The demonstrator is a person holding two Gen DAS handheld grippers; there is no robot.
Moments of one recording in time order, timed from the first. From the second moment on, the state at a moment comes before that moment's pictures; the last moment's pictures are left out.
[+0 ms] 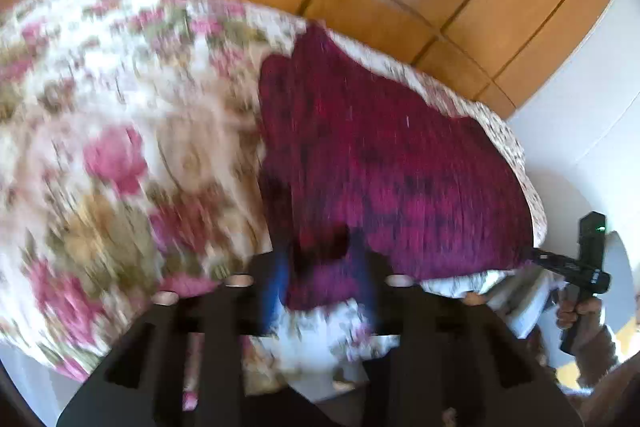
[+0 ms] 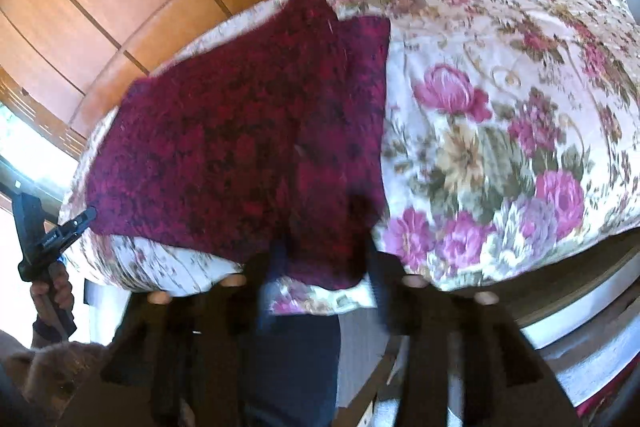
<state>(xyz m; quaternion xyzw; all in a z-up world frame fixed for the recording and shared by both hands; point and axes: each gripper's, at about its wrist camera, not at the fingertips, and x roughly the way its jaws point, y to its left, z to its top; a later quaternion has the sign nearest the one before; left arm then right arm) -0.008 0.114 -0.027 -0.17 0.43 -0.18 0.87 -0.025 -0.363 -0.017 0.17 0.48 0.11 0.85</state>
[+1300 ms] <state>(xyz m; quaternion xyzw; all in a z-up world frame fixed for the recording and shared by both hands) 0.117 0.059 -0.015 -0.02 0.42 -0.11 0.90 0.151 -0.320 -0.017 0.03 0.46 0.02 0.89</state>
